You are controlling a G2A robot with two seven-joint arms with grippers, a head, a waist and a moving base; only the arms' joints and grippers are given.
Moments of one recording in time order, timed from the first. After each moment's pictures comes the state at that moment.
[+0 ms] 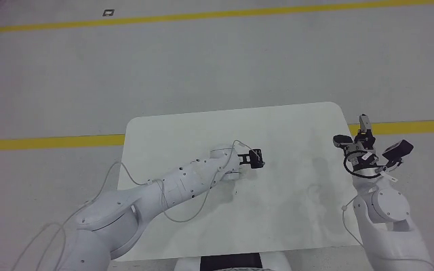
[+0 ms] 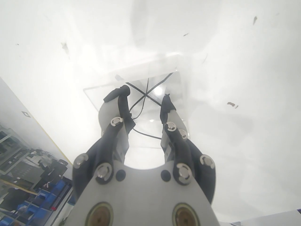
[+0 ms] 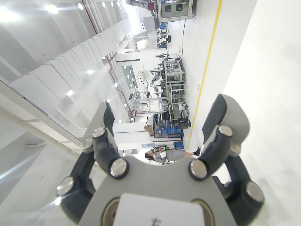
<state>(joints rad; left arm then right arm) 0.62 -1.45 -0.17 -1.12 1.12 -0.34 -1.01 -1.78 -1.16 1.71 -1.82 0.49 -0.06 0.03</state>
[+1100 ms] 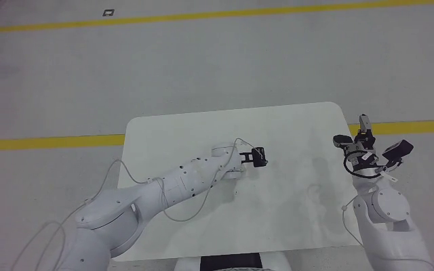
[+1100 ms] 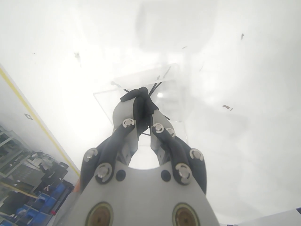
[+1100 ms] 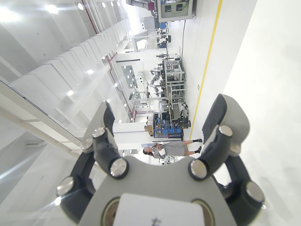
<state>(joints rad) 0.60 -1.44 -0.17 -1.15 1.11 -0.34 -1.01 -1.78 -1.16 1.71 -1.82 0.49 -0.06 0.03</state>
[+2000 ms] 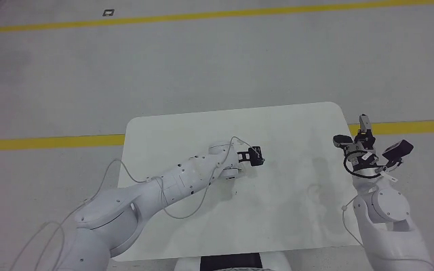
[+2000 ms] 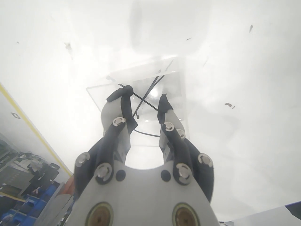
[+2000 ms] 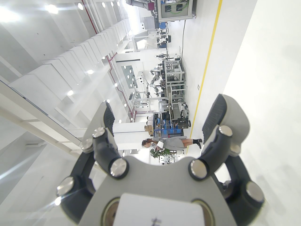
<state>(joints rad) 0.60 -1.45 -0.17 -1.11 1.06 -0.34 -1.00 -1.78 -1.16 1.71 -1.82 0.49 -0.06 0.03</state>
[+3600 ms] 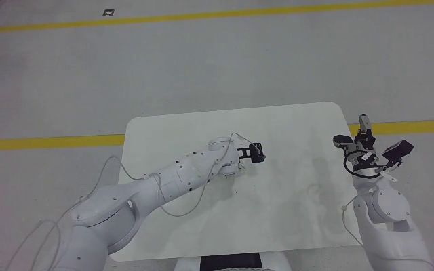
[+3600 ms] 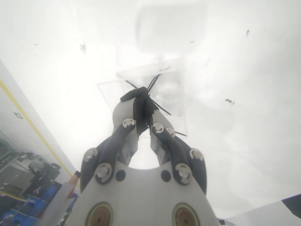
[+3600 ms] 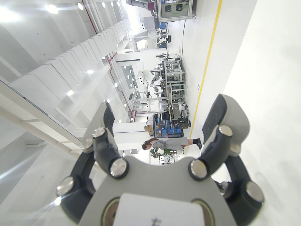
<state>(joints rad) 0.57 -1.42 -0.17 -1.16 1.03 -0.34 -1.02 -1.78 -1.16 1.71 -1.82 0.49 -0.06 0.03</state>
